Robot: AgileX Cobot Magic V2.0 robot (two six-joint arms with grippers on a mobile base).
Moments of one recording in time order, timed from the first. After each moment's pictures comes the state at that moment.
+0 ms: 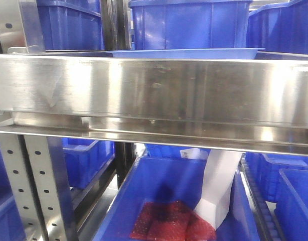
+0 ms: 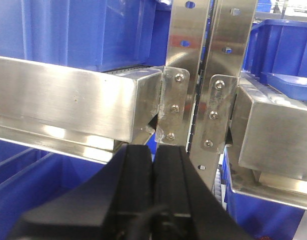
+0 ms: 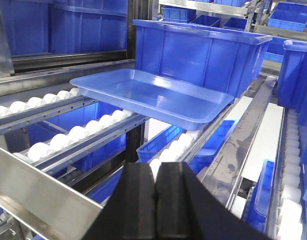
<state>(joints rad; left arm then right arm) 0.03 -0.01 0.03 -0.13 0.05 0.06 0.37 0.34 -0.46 -0.15 0.28 0.14</state>
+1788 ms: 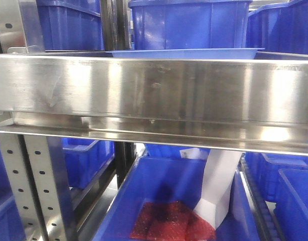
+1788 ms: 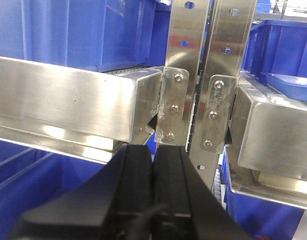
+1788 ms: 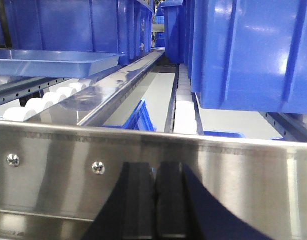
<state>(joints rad) 0.03 -0.01 0.03 -0.13 0.05 0.06 -0.08 -0.01 0.03 0.04 0.08 0.01</state>
